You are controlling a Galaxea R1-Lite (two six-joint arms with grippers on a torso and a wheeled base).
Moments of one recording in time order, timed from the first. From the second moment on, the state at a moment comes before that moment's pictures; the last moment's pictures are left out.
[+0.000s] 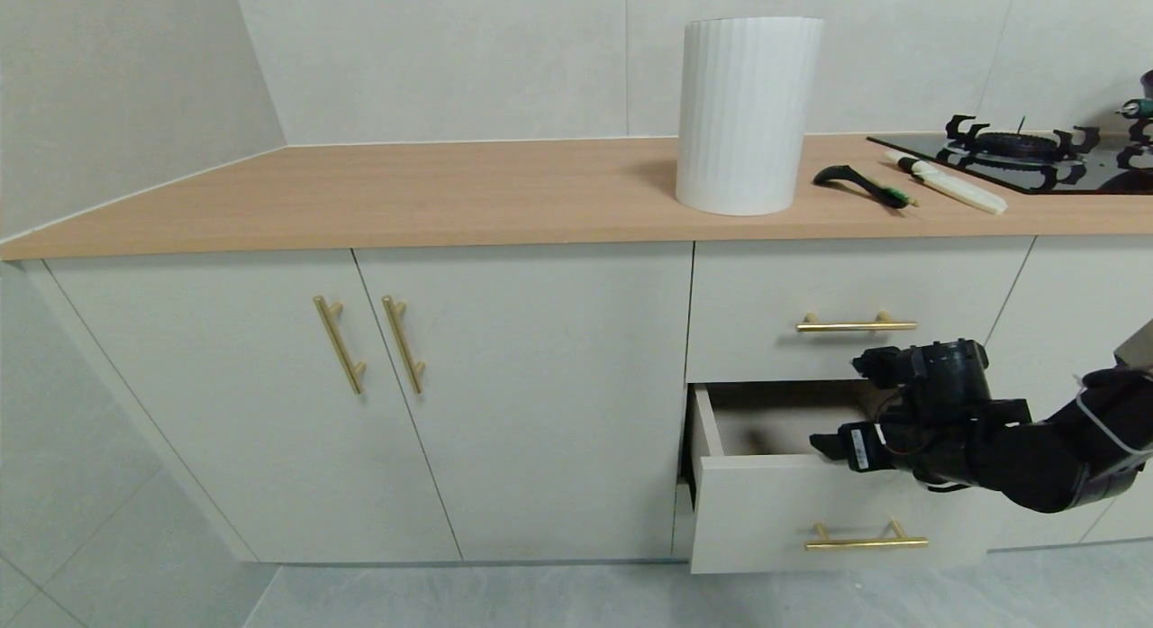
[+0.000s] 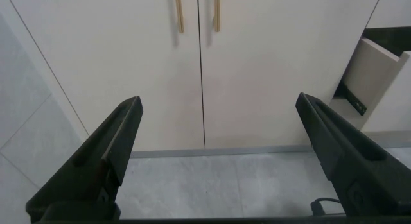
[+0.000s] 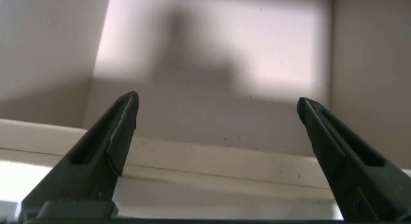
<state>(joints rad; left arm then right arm) 0.00 0.00 0.00 0.00 -0.02 0.01 0.19 2.04 -0.78 -0.58 -0.08 0.00</state>
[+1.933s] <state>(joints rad) 0.00 0.00 0.00 0.00 -0.02 0.01 0.36 1.72 -0.79 0.32 -0.07 -0.22</state>
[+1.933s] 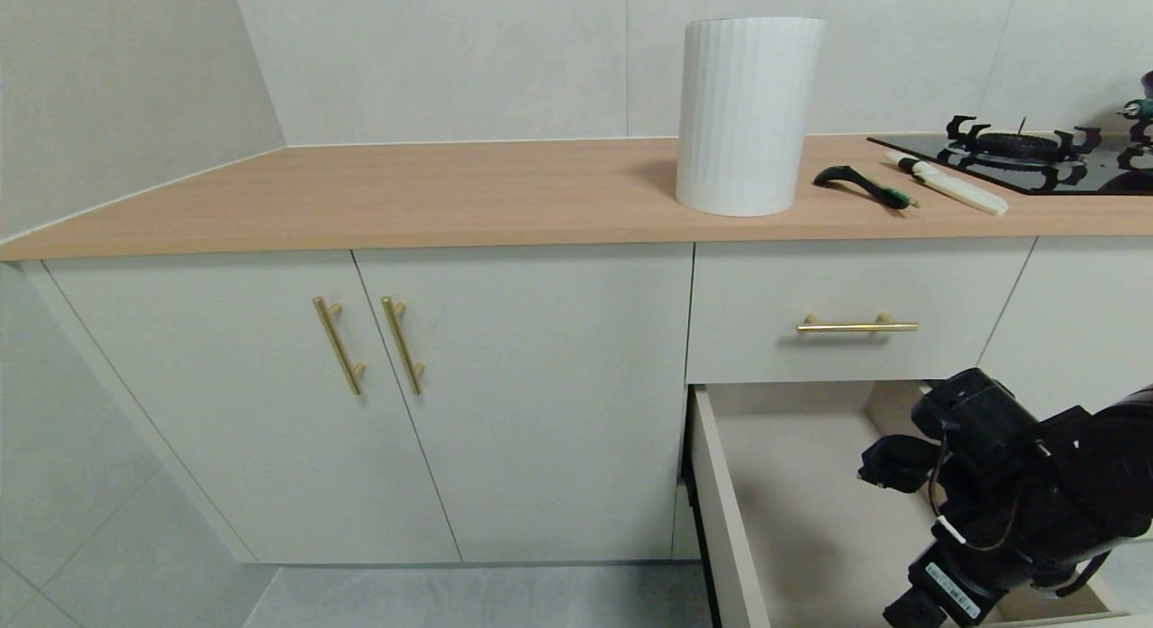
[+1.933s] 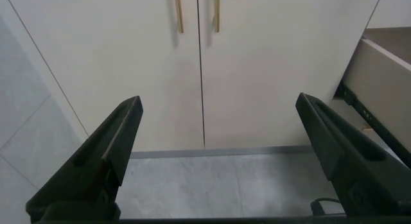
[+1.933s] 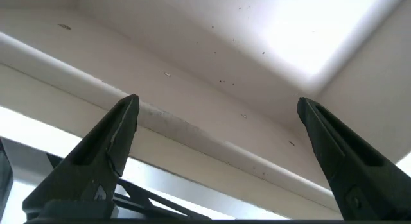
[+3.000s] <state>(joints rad) 0.00 0.00 0.00 0.00 -0.02 0.01 0.34 1.49 -0.91 0.07 -0.07 0.08</state>
